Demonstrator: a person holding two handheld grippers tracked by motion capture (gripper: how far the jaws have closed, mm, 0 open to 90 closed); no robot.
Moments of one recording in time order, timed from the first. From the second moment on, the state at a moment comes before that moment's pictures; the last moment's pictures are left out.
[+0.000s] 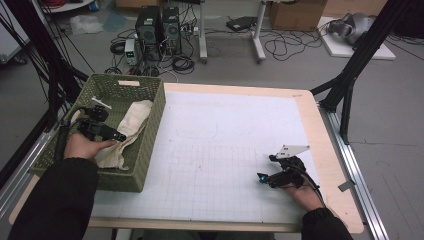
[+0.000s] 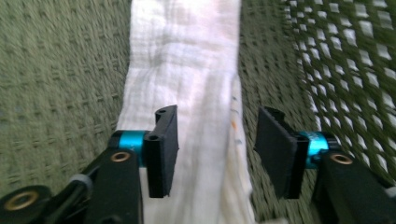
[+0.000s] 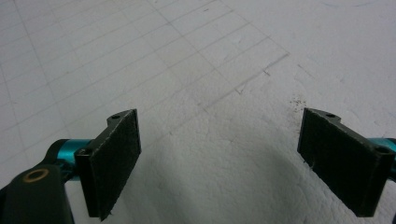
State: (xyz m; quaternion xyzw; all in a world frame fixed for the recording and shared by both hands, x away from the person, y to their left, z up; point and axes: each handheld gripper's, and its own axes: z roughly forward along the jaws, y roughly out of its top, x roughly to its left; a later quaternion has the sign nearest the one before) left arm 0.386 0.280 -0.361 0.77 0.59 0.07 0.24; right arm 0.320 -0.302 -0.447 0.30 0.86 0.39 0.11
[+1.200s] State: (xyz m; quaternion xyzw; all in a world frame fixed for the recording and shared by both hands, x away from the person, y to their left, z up) left arm 0.385 0.274 -0.375 0.80 0.56 -0.02 0.21; right arm 0.320 -0.303 -0.446 0.30 0.86 0.39 0.12
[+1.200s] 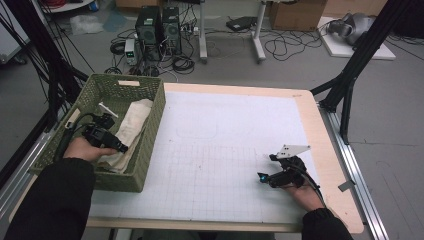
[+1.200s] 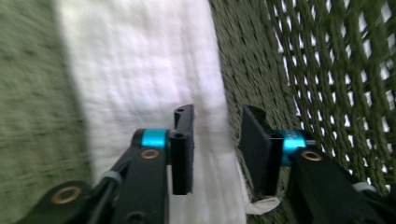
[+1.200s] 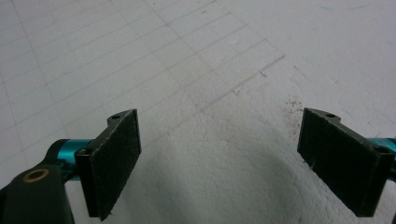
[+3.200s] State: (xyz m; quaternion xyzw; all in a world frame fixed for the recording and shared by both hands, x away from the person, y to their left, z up) left arm 0.387 0.284 -0.378 0.79 0.59 0.04 0.19; right arm 0.320 -0.306 -0.443 0.30 0.86 0.40 0.12
